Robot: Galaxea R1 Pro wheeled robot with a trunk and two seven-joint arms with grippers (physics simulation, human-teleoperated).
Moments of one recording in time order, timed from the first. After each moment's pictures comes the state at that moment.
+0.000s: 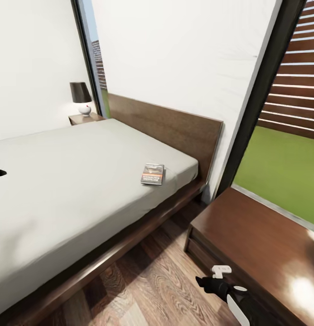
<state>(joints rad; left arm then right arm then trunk) -1.38 0.71 0.17 -0.27 -0.04 0.49 -0.25 -0.46 -0.12 0.25 -0.52 -0.34 0.15 0.15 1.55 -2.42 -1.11</state>
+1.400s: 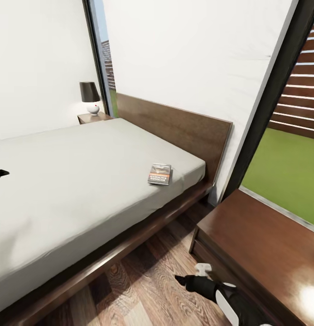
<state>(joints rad) -1.38 0.71 0.21 -0.28 -0.03 0.54 -0.29 -0.46 -0.05 0.24 -0.55 -0.40 0.23 0.41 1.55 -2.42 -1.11</state>
